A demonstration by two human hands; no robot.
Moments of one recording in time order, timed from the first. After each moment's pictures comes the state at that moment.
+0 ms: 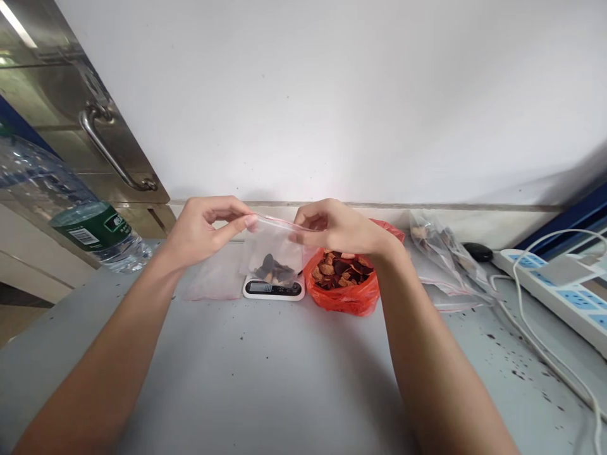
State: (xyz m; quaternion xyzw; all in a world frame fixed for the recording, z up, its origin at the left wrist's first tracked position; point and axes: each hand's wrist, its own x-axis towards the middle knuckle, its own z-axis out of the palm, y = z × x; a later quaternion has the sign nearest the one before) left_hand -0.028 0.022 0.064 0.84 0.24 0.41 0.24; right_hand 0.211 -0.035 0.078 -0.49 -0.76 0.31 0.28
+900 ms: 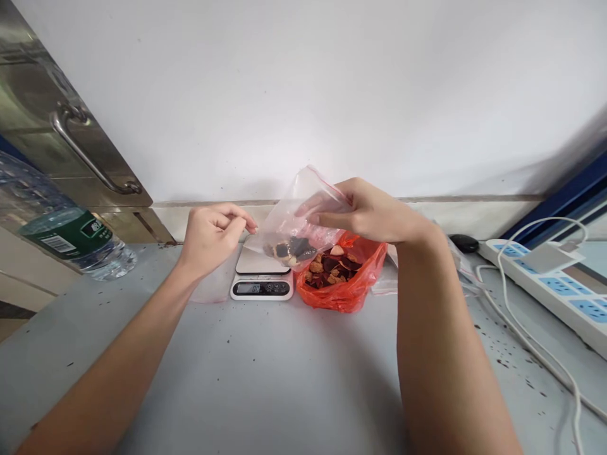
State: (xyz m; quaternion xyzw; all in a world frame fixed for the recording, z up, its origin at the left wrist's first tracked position) left_hand 0.010 0.017 0.042 0.80 0.33 0.46 0.20; right_hand 0.254 -0.053 0.095 -0.54 -0.74 0.26 0.30
